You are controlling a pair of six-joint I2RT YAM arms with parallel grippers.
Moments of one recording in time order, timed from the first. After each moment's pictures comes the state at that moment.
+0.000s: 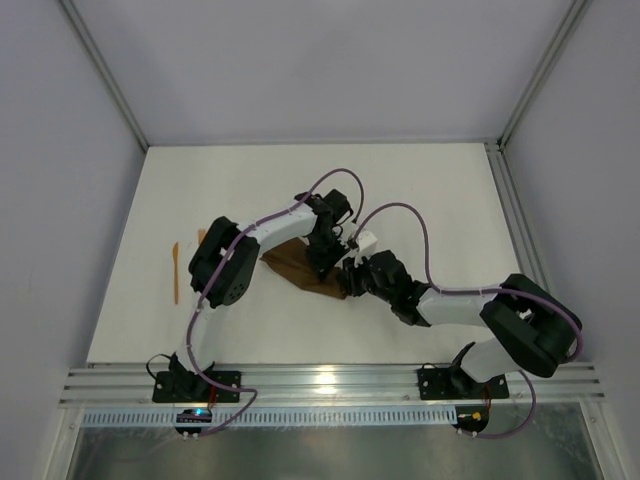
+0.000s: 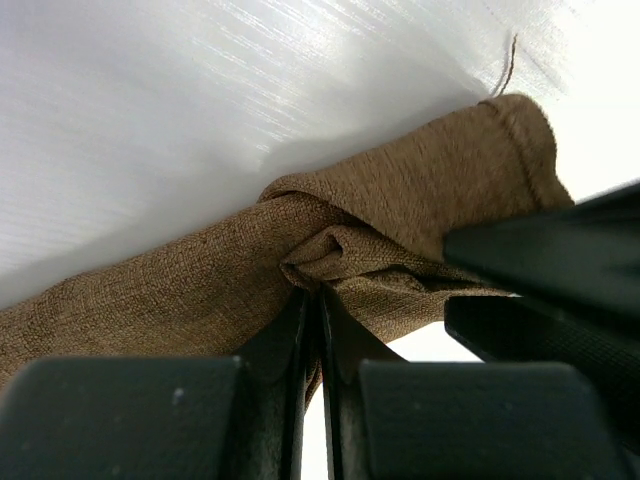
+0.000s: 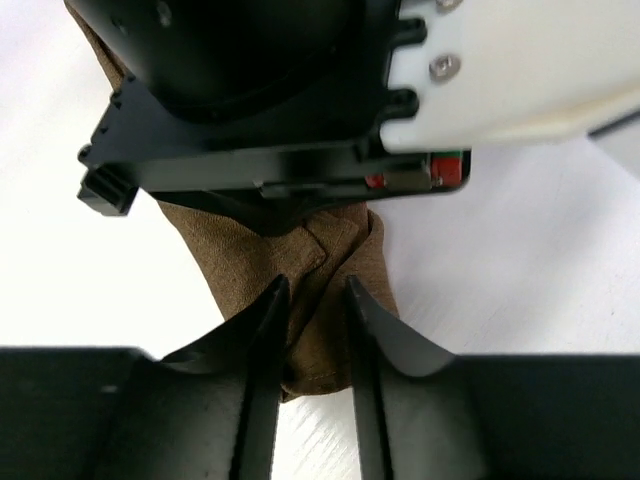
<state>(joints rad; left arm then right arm) -0.73 2.16 1.67 -0.96 0.29 0.29 0.79 1.44 0.46 0.54 0.03 0.22</state>
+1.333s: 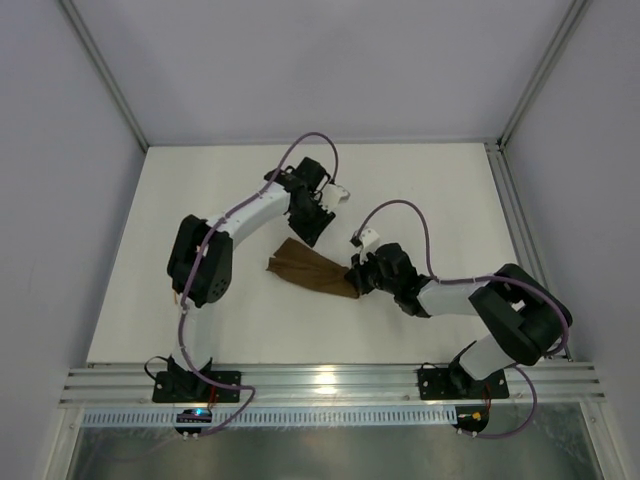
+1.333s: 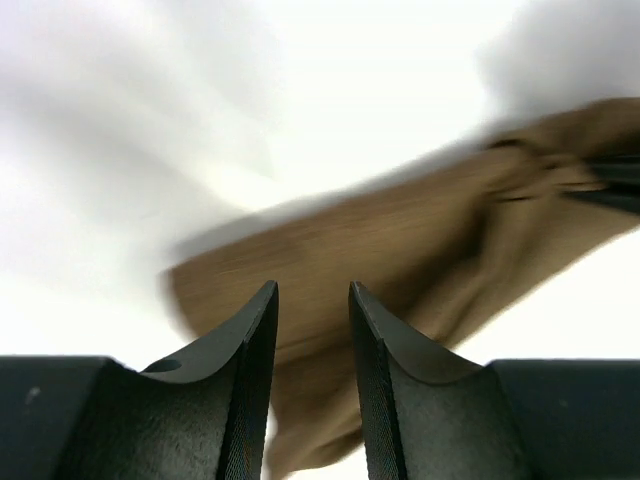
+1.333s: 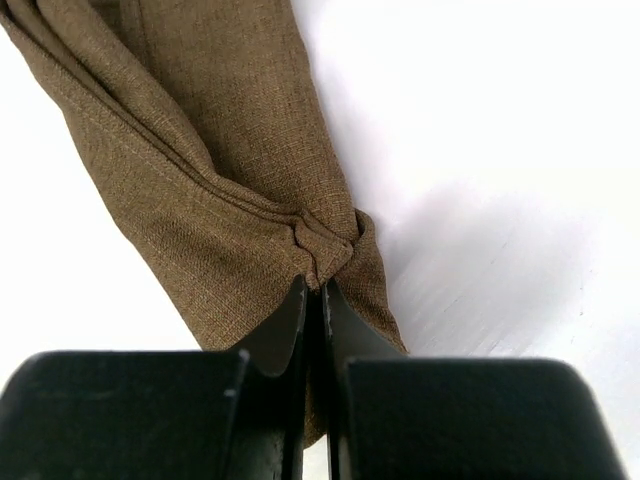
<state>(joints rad) -0.61 2.07 1.73 -0.91 0.22 0.27 0.68 1.52 0.45 0.54 -0.11 0.16</state>
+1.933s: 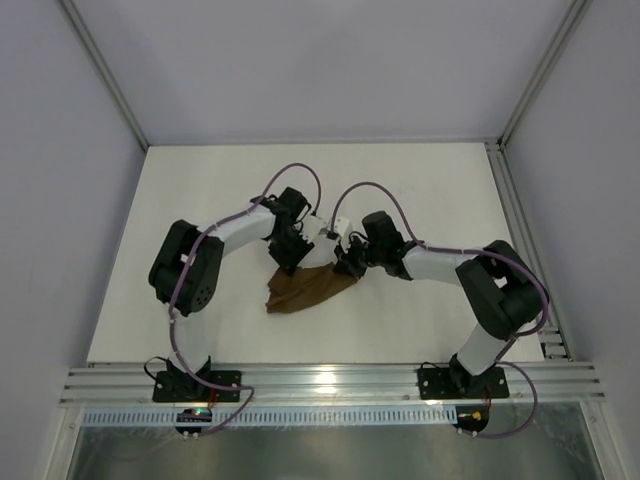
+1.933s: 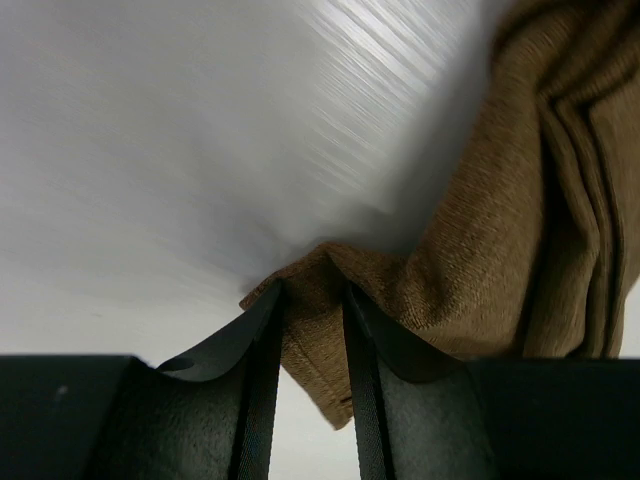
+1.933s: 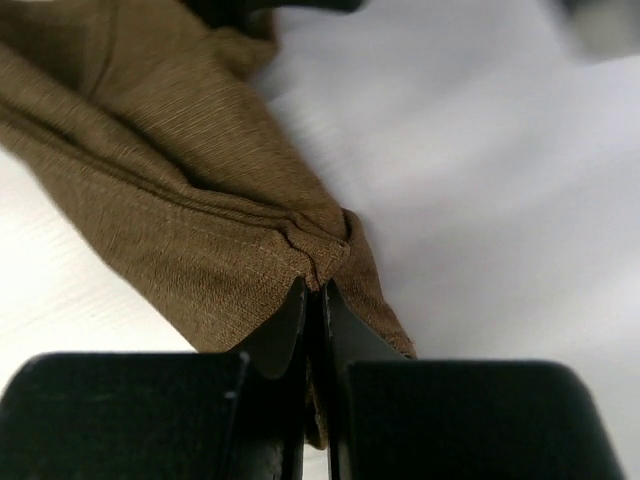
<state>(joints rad) -0.55 1.97 1.38 -0.77 0.16 0.34 0.59 1.67 0.77 0.18 -0.51 -0.29</state>
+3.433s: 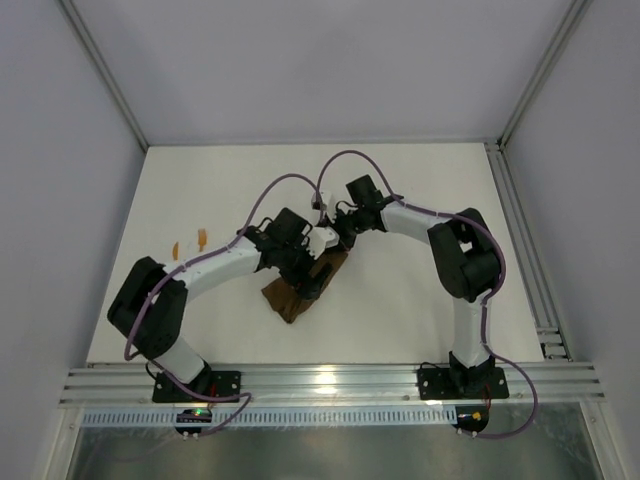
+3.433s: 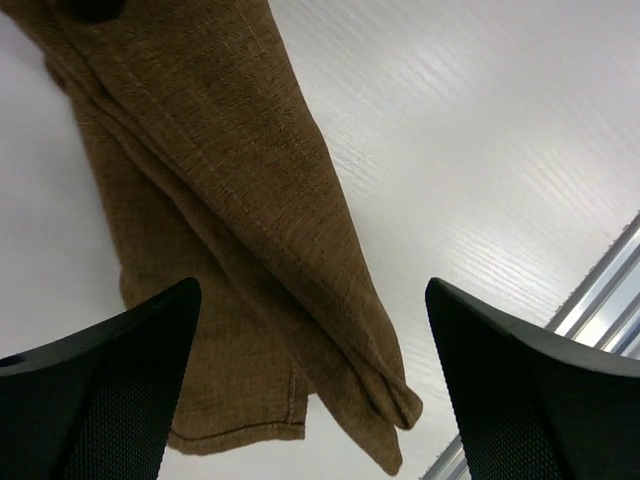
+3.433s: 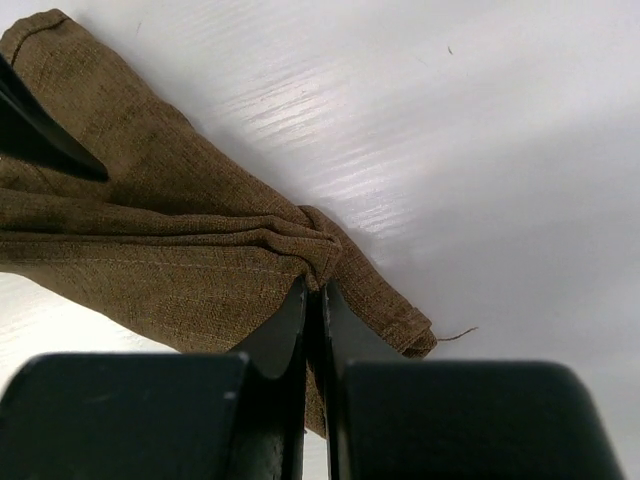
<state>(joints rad) -0.66 1.57 1.03 -0.51 0.35 0.15 0.51 2.02 1.35 -0.32 -0.71 -0.47</state>
